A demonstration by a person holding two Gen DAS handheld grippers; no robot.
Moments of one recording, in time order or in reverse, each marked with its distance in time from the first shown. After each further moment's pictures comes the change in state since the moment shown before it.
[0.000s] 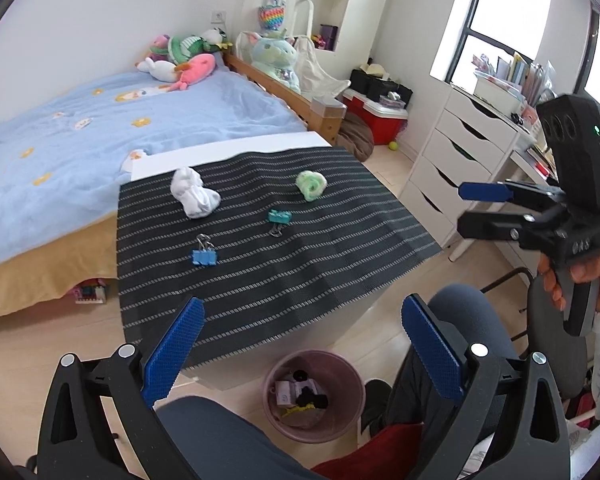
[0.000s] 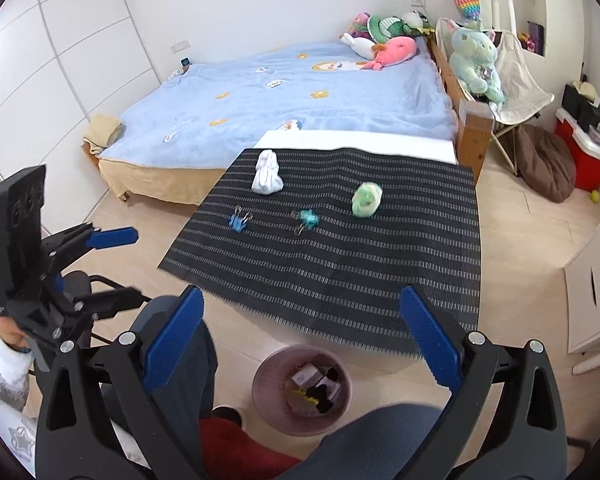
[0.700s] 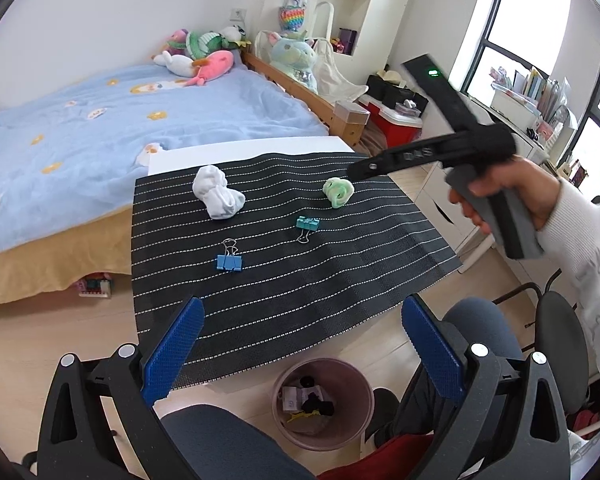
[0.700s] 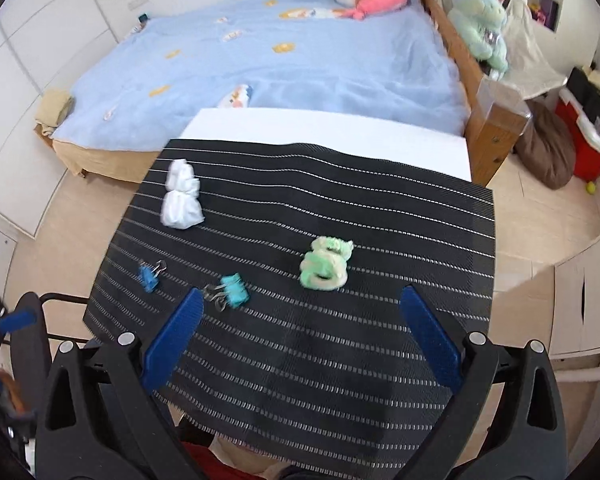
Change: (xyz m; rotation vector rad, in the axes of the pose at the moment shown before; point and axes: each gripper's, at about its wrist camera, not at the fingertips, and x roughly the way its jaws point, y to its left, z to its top) left arm 0.009 0.026 0.002 -0.054 -0.002 0.017; right arm 0.142 -0.052 0.104 0.022 0.237 -0.099
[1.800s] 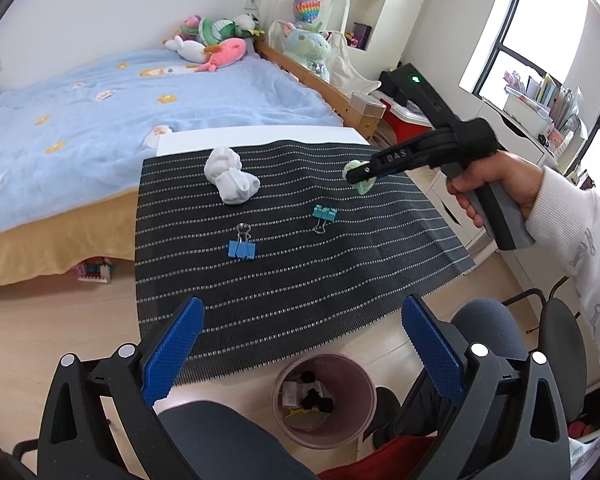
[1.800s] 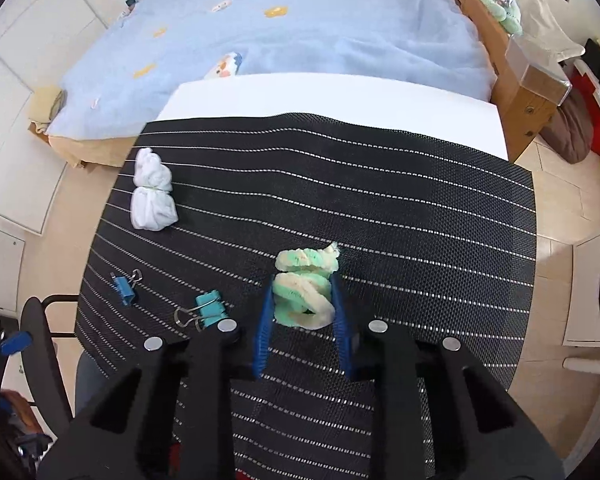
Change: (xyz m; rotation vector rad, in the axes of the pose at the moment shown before) left arm 0.010 0.013 -0.005 -0.038 0.017 0.007; right arm 0.041 -0.012 0.012 0.040 0.102 0.055
